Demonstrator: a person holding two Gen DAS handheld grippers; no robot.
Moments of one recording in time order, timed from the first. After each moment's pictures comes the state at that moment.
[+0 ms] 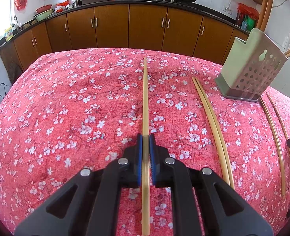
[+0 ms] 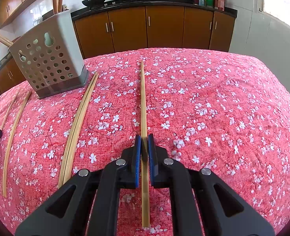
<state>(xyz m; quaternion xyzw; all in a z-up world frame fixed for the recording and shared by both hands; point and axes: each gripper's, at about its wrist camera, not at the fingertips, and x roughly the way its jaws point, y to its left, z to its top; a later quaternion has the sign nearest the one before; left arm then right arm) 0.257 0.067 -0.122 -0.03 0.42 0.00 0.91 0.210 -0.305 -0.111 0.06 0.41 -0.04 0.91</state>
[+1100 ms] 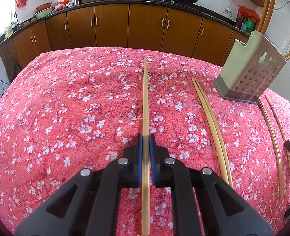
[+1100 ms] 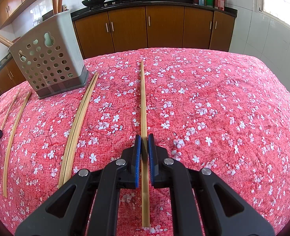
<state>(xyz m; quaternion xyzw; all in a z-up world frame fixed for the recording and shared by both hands) 0.256 0.065 -0.122 -0.04 0.42 0.00 0.90 0.210 -0.305 -0.111 0.06 0.41 -0.04 0.91</state>
